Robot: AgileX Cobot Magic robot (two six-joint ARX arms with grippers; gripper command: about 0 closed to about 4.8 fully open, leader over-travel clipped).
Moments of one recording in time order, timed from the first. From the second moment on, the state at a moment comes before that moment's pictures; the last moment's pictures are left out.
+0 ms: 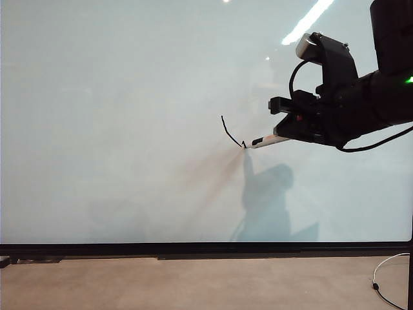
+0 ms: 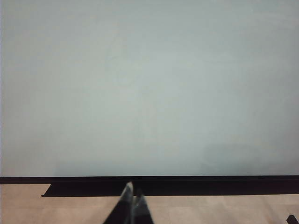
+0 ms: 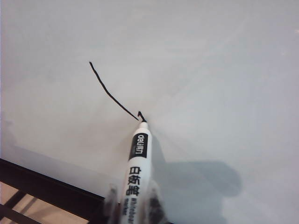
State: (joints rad) left arm 0.00 0.00 0.00 -0.04 0.00 -0.01; right arm 0.44 1.56 0.46 1.01 -0.05 0.10
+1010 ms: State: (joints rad) left arm 0.00 0.00 0.00 -0.04 0.00 -0.01; right arm 0.44 1.53 0.46 1.00 -0.06 -0.13
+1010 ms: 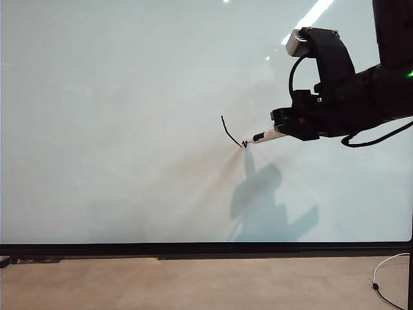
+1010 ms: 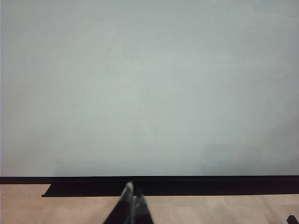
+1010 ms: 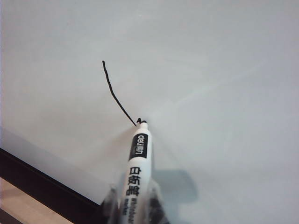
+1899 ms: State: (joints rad) left arm 0.00 0.00 0.00 -0.04 0.00 -0.01; right arm 0.44 1.43 0.46 0.90 -0.01 -0.18
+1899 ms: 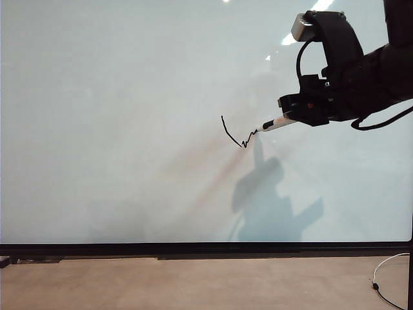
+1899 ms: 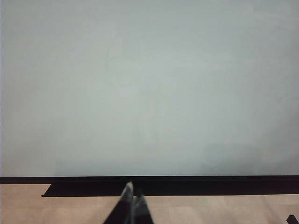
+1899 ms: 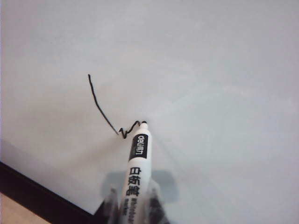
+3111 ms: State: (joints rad) left arm 0.00 0.00 0.00 -0.04 0.00 -0.01; right arm 0.41 1.34 0.46 0.83 0.03 -0.23
